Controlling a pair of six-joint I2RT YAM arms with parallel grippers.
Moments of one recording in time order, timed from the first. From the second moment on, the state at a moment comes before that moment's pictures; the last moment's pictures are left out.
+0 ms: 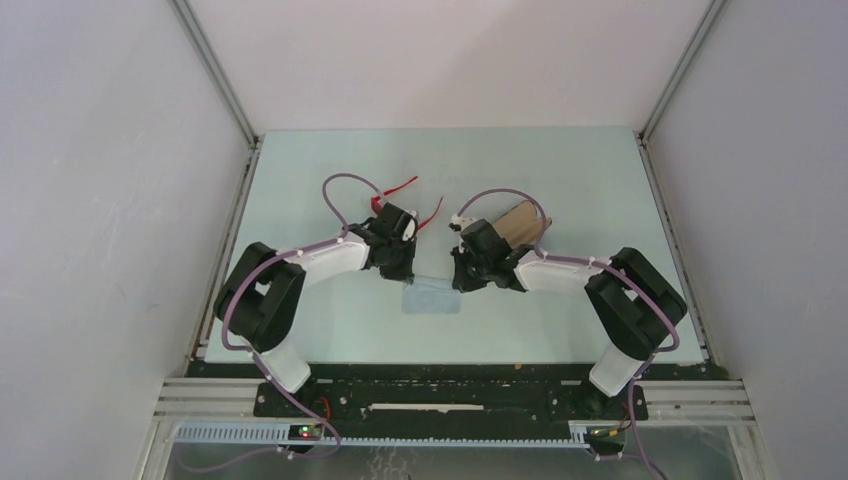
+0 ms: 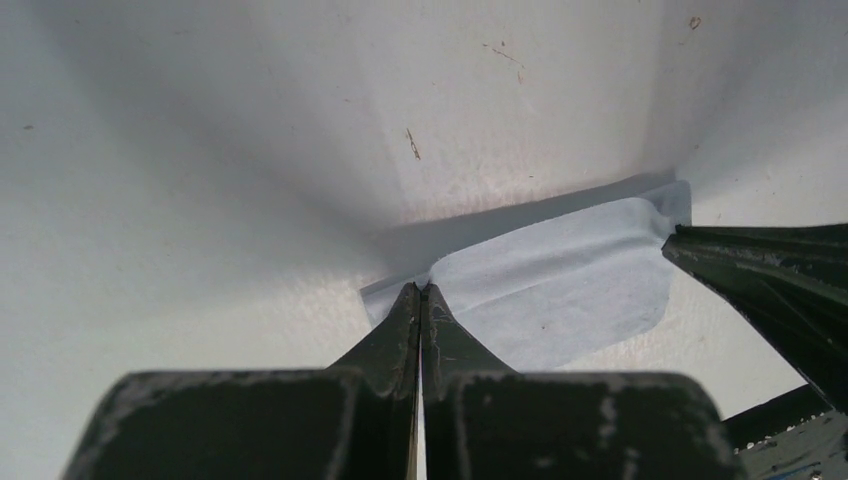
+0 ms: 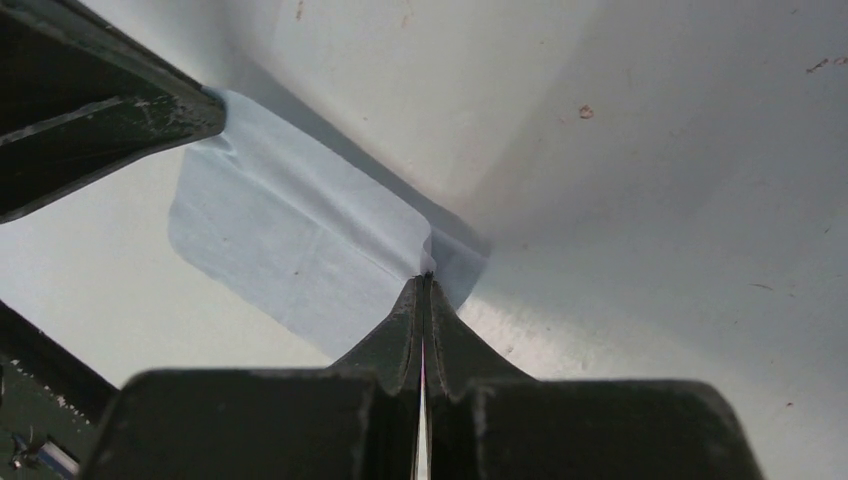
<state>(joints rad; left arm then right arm) -0.58 1.69 0.98 -0.38 0.10 -0.43 0.73 1.69 0.89 -0.09 -0.11 0.41</state>
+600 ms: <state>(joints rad) -0.59 1.66 0.96 -0.38 0.10 -0.43 0.77 1.66 0.82 -0.07 -0.10 0.45</state>
